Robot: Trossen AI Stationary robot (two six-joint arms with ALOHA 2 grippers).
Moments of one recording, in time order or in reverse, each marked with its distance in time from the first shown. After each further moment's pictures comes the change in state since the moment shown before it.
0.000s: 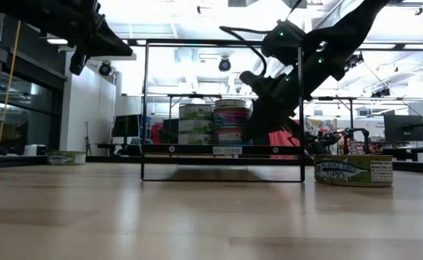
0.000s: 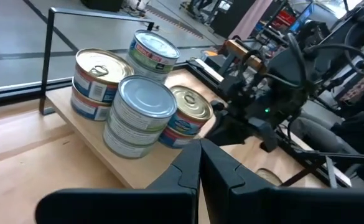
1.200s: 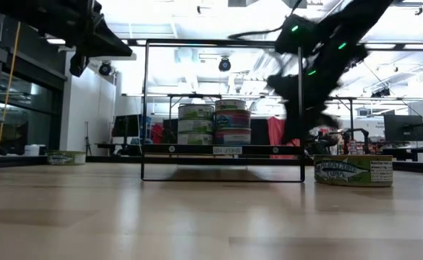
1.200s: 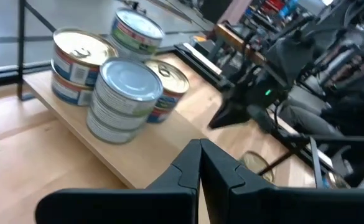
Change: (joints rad) left arm -0.004 0.001 0.000 -0.024 0.080 -0.017; right arm 0.038 -0.146 0.000 -0.418 0.033 0.029
